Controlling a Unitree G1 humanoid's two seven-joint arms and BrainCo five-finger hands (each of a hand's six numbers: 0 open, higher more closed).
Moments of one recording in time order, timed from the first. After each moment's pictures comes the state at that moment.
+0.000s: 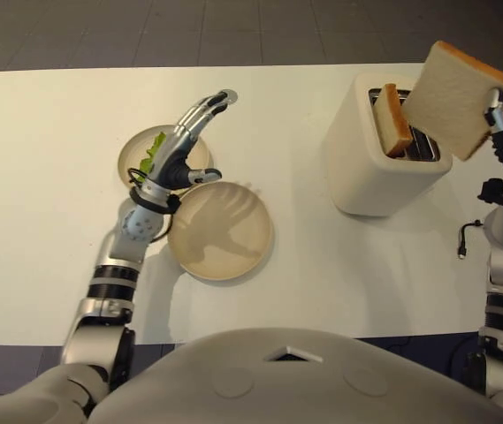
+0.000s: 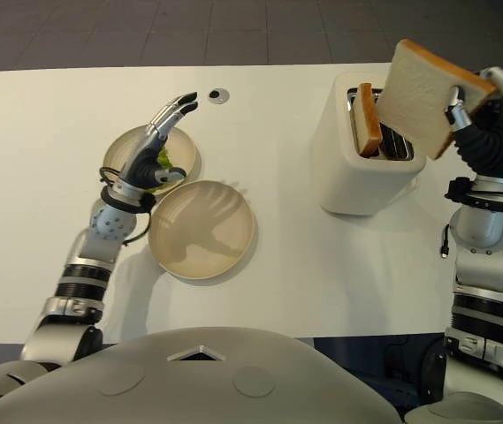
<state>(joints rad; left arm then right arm) -0.18 0.37 0.00 0.24 0.70 -0.69 0.12 0.01 -0.58 -0.41 -0.06 -0.24 -0.53 -0.28</state>
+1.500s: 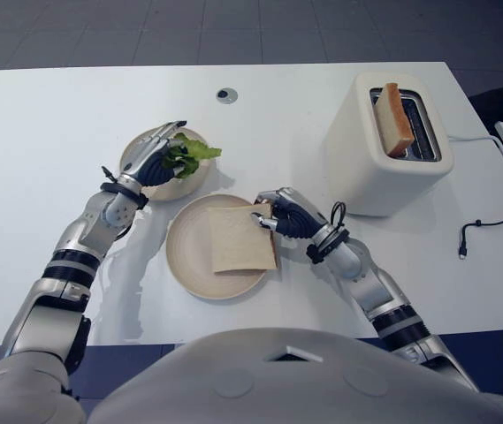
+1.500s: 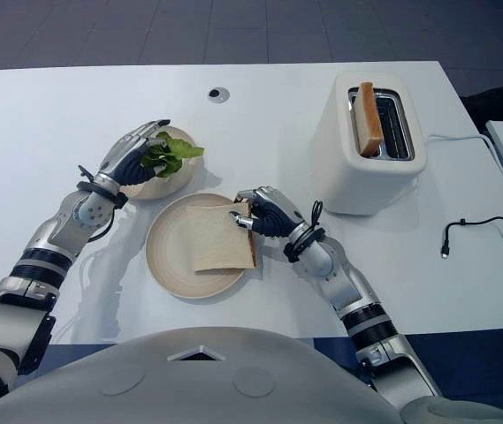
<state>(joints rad) -0.25 0.57 -0.22 0.47 0.51 -0.56 0.11 0.06 -0.32 0.35 0.07 -0.50 -0.46 0.06</state>
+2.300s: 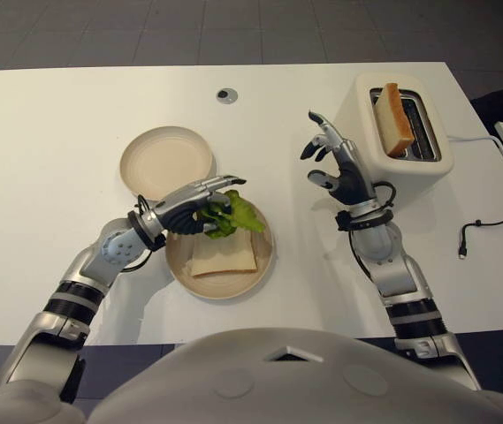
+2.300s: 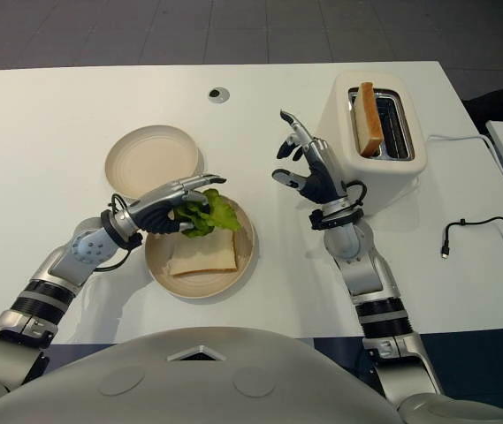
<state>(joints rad) -0.05 0.58 -0.31 0.25 0.36 -0.82 -0.28 0.04 -0.30 0.14 -0.07 -0.46 -0.43 -0.14</state>
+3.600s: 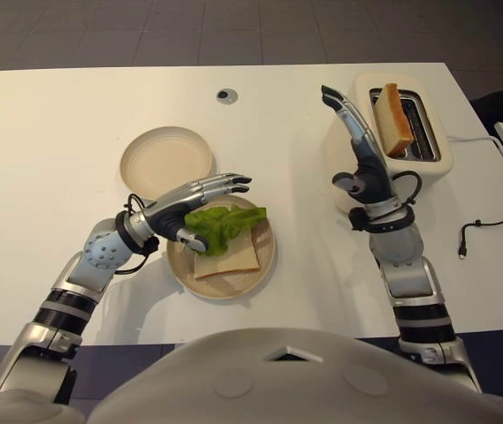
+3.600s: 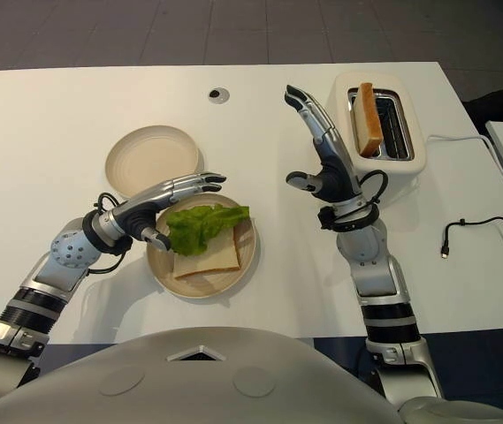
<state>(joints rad) 0.00 0.62 -0.27 0.11 0.10 -0.86 -0.43 0.06 -0.31 0.04 -0.20 -0.36 -0.53 -0.03</state>
